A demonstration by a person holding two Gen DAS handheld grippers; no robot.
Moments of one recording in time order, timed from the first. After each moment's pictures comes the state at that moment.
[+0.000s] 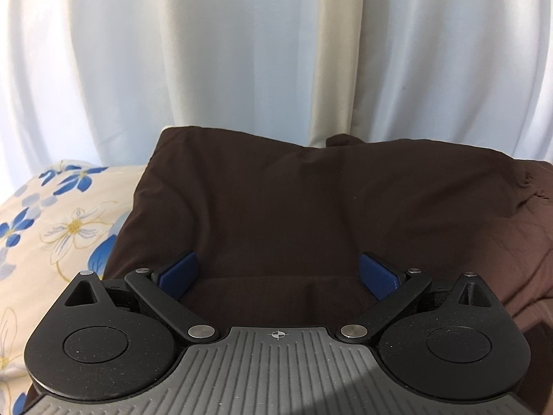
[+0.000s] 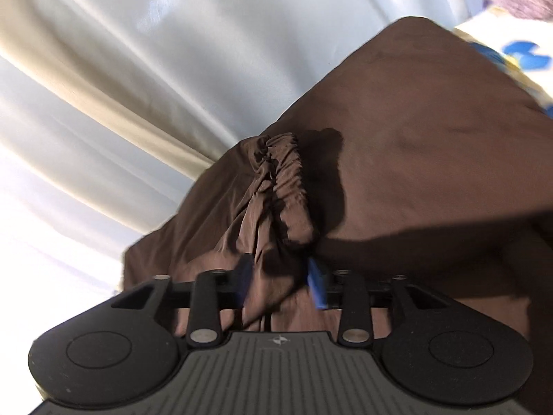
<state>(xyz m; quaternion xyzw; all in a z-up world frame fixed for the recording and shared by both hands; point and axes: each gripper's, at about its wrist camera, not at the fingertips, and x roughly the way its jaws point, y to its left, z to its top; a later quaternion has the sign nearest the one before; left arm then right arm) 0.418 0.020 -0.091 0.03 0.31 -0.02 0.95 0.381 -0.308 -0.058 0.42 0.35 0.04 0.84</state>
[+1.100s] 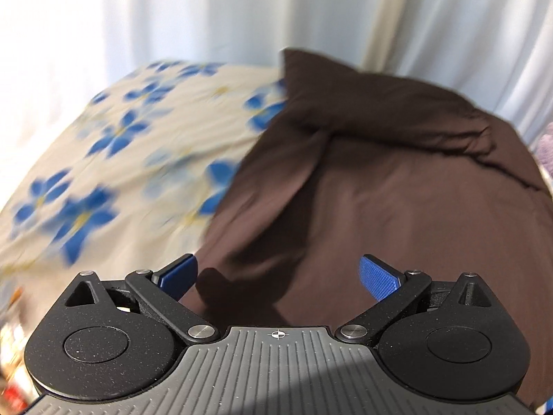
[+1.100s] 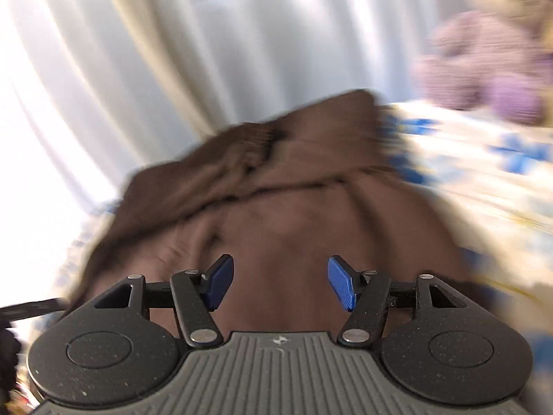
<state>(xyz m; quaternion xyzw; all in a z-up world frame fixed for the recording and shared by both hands) 0.173 0.151 -0.039 -0.04 0.43 0.03 0.90 0.165 -0.339 -0.016 0.22 0.34 0.02 0.92</state>
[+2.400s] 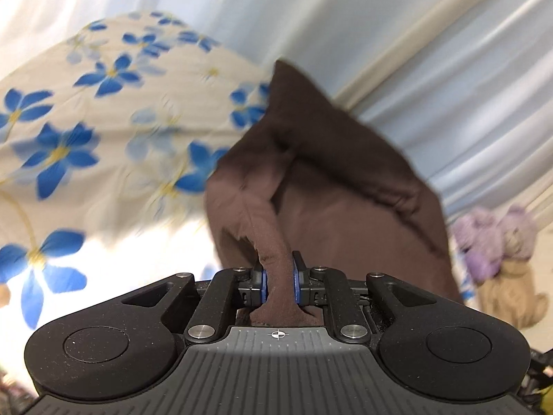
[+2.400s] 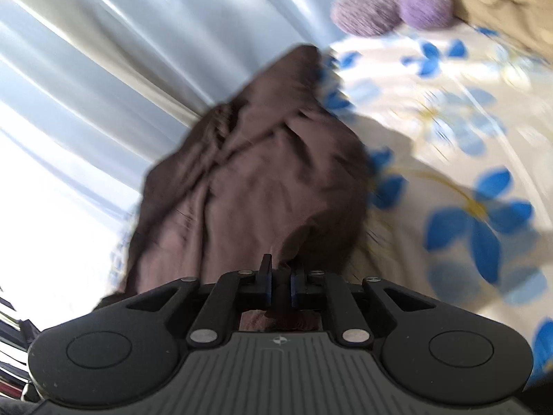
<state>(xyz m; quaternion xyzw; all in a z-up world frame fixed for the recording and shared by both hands) 0.158 0.213 0.003 -0.27 0.40 -0.08 0.87 0.081 -0.421 -0.007 0.37 0.38 0.08 0.84</state>
